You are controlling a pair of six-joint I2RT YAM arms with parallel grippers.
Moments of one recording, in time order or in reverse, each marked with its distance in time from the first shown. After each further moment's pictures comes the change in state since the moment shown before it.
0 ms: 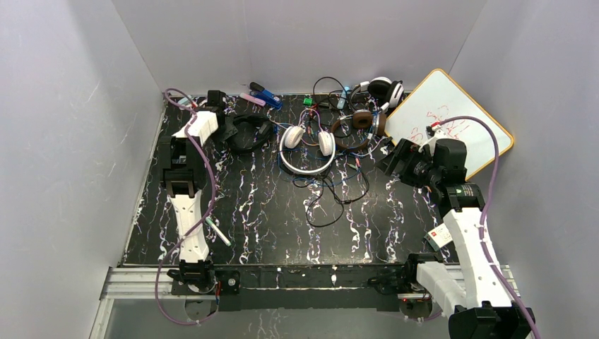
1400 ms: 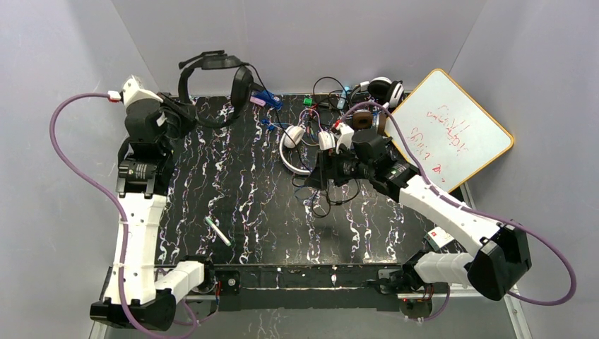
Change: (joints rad) left arm -0.016 -1.210 -0.366 -0.010 0.048 -0.026; right arm 0.628 0.364 0.126 0.285 -0.024 -0.052
